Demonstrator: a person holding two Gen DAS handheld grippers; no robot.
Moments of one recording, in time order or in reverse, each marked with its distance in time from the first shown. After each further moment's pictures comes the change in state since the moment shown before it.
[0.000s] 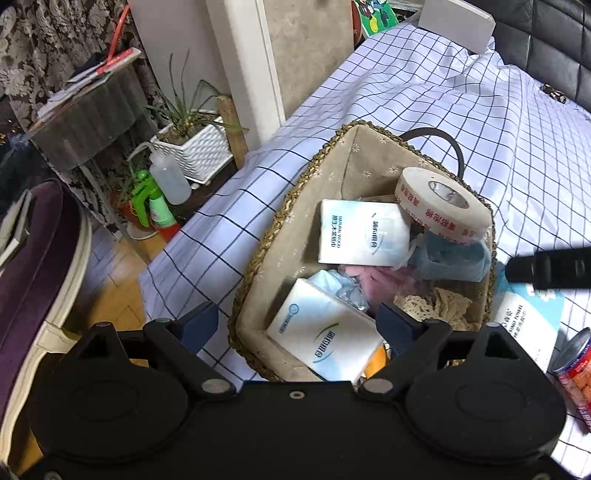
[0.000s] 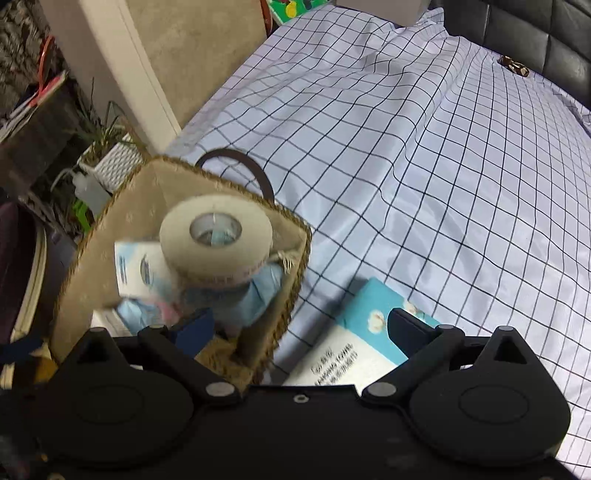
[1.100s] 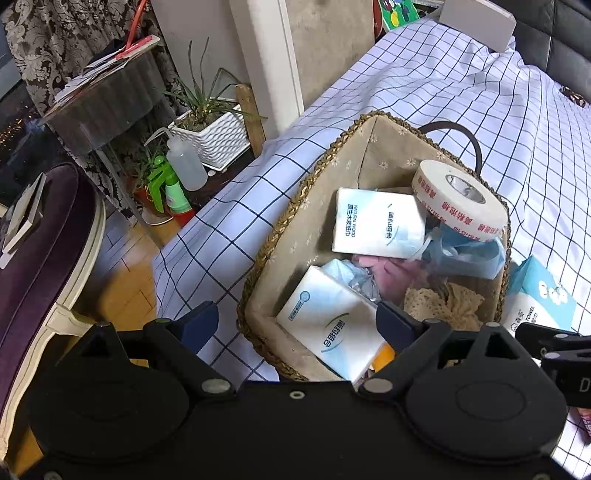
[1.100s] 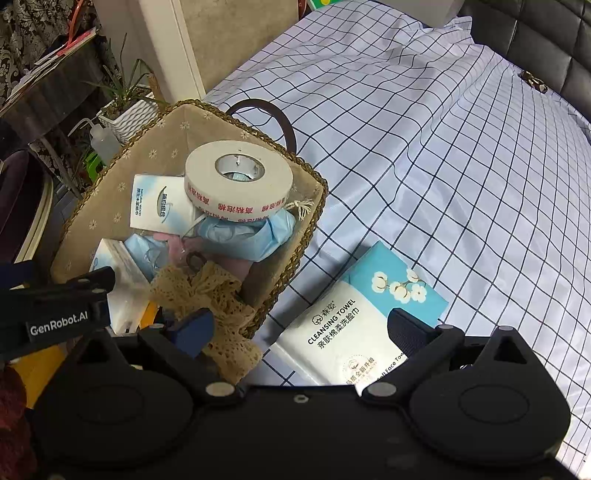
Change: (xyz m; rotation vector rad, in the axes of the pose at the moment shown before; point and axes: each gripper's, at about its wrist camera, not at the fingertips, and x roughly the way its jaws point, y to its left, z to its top) left arm 0.002 0.003 -0.001 -0.035 0.034 0.038; right arm -0.008 0.012 -0.036 -0.127 0.036 -0.003
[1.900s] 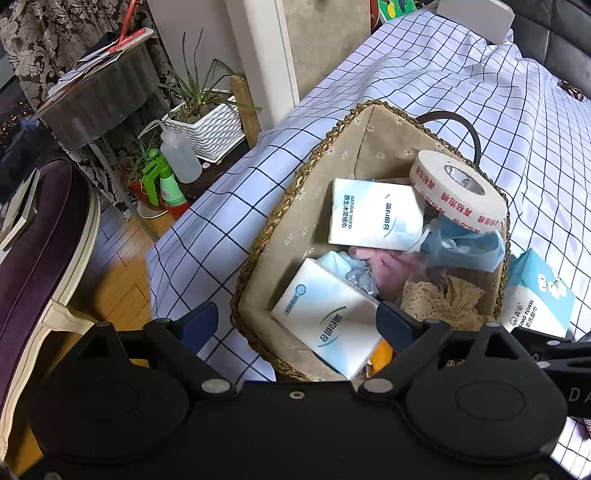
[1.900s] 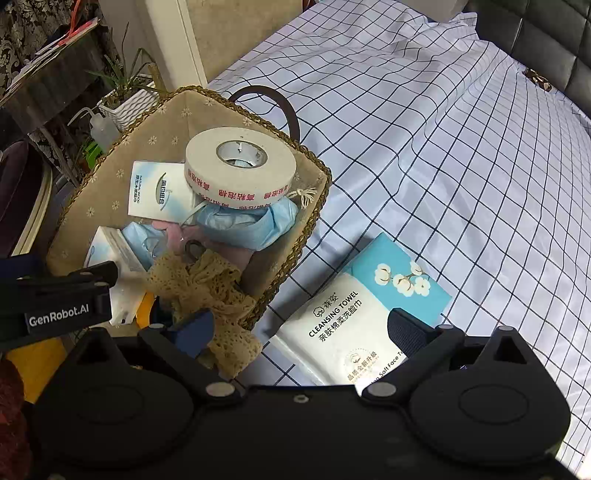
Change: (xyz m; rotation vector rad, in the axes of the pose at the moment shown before) left arm 0.005 0.000 0.000 0.006 0.026 -0.014; right arm 0.005 0.002 -0.003 -0.018 0.021 -0.001
